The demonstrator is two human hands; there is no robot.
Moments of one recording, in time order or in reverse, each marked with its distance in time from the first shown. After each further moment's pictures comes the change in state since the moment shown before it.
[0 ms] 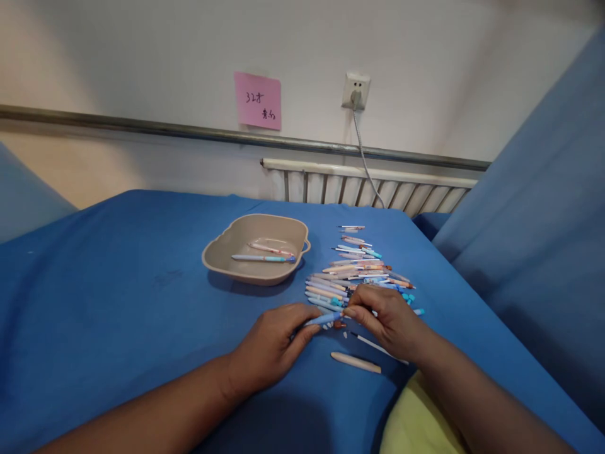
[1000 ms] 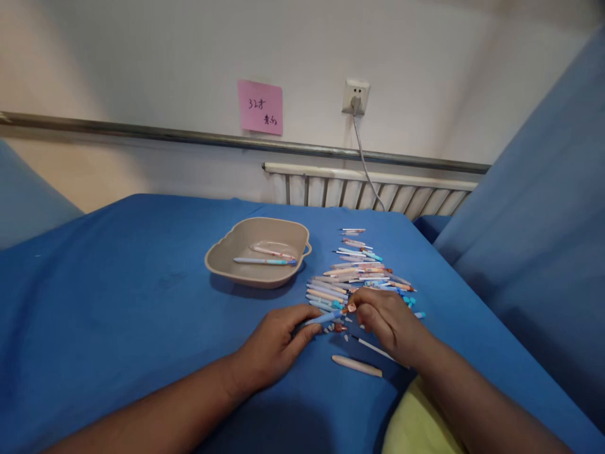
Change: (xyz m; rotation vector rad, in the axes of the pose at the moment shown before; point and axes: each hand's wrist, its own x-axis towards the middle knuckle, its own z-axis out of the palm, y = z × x) left_hand 0.005 0.003 -0.004 -0.146 -0.045 -0.101; right_hand -0.002 0.001 0.000 -0.004 -0.011 0.063
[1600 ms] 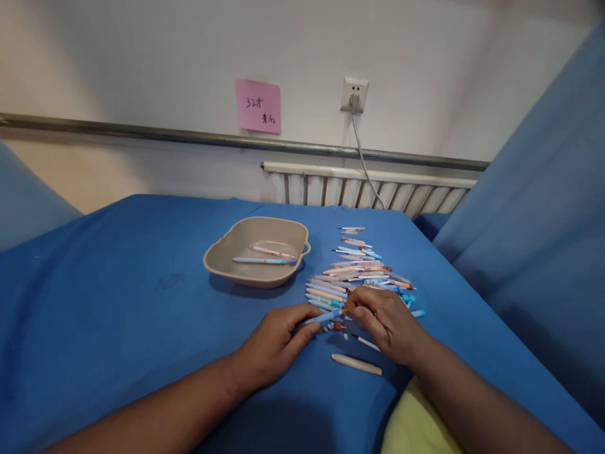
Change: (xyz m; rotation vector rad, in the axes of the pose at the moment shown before) left_hand 0.002 0.008 -0.004 -0.032 -0.039 -0.015; right_hand 0.000 0.001 0.005 0.024 0.050 -0.013
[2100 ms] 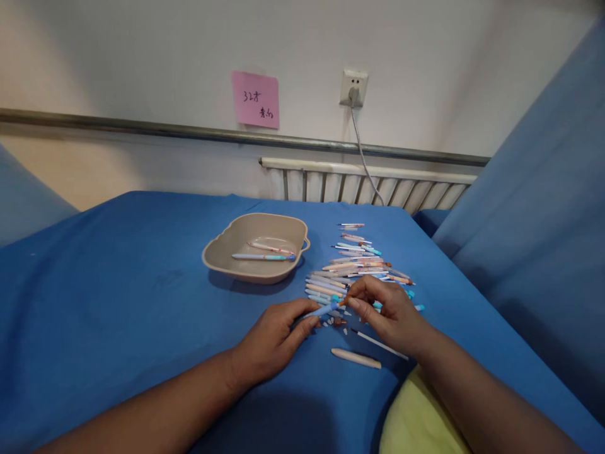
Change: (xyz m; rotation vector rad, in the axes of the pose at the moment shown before) left_hand -0.003 -0.010 0.007 0.016 0.046 -0.008; right_hand 0.000 0.002 0.000 0.145 0.036 0.040
